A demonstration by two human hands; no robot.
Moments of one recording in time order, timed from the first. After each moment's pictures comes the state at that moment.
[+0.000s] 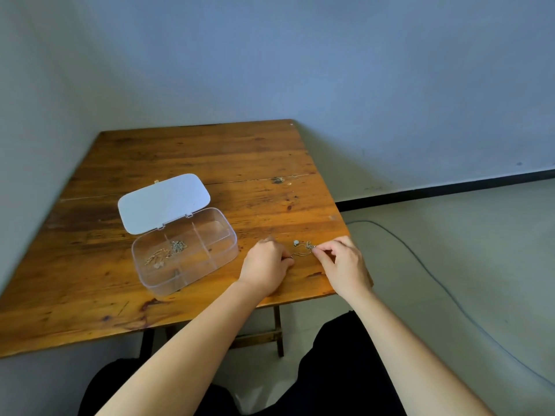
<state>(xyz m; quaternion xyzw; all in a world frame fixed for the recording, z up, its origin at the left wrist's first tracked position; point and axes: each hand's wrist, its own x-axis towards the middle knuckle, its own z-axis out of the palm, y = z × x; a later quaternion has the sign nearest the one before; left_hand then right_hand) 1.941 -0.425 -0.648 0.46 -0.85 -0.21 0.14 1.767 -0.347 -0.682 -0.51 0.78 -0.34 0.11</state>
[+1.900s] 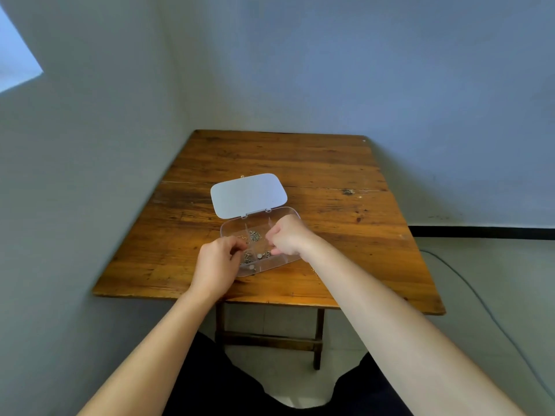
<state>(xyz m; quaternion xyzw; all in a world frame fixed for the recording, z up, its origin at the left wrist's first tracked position) 2.140 -0.428 -0.616 0.60 -0.72 -0.17 0.29 1.965 -0.462 -0.582 -0.55 0.68 -0.22 0.44</state>
